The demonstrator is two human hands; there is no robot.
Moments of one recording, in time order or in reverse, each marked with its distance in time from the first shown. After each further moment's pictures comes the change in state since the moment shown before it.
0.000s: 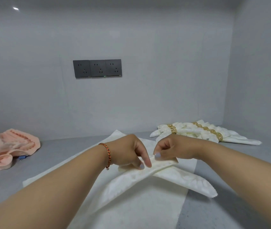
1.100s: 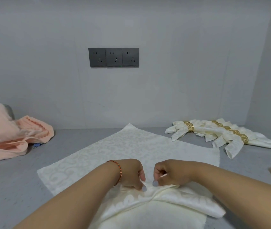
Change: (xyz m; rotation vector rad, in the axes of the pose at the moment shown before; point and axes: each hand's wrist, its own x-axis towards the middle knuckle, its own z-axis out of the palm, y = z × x) left_hand -0.002 -0.074 0.031 0.232 -0.160 -0.433; right_hand 0.066 0.027 0.074 -0.262 -0.223 0.010
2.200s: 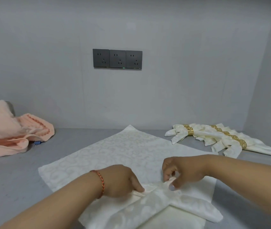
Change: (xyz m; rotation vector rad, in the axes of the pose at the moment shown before) left_hand -0.042 -0.016 0.007 0.036 0.097 0.149; right_hand -0.023 -0.006 -0.033 -0.216 -0.171 -0.073
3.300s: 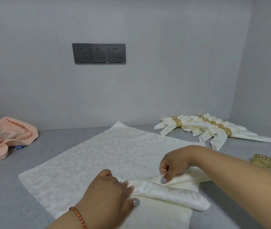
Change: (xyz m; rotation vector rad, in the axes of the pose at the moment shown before) left_hand 0.004 -0.008 0.067 0.601 0.712 0.380; right_hand -0.001 0.010 -0.001 0.033 -0.128 0.319
